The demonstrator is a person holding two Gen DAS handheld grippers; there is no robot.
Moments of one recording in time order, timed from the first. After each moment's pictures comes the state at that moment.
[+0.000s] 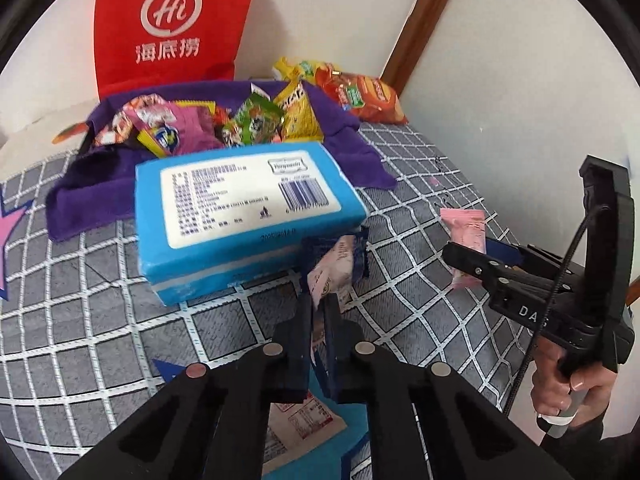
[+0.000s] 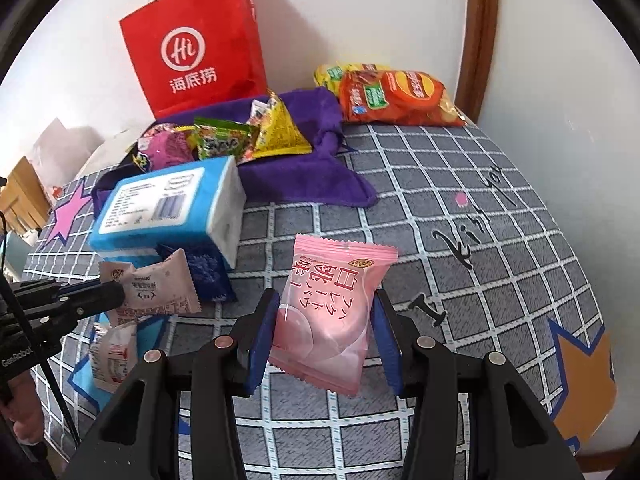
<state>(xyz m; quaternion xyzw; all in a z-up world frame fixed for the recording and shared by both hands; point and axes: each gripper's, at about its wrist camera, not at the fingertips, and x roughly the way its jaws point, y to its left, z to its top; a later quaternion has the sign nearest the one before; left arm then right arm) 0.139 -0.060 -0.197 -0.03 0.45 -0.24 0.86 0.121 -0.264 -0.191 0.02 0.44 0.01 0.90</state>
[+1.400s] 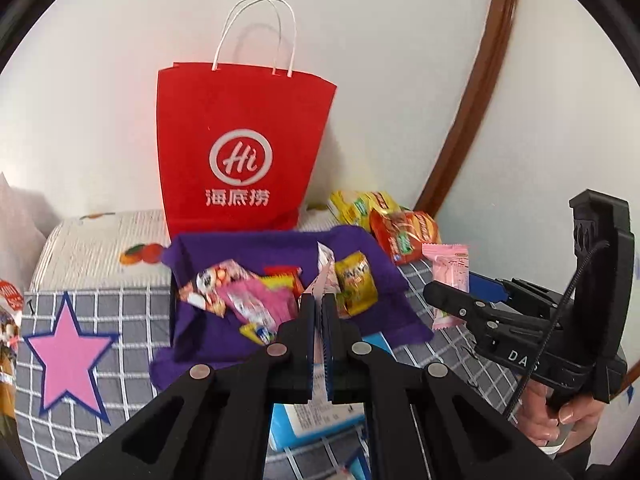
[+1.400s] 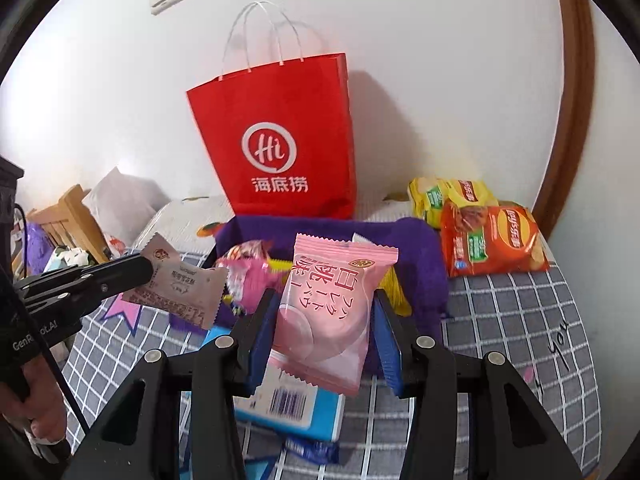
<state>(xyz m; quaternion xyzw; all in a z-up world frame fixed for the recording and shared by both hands) 0.215 -0.002 -0.075 -0.06 0.34 -0.17 0.92 0.227 -0.197 -0.089 0.01 0.36 0.13 0.92</state>
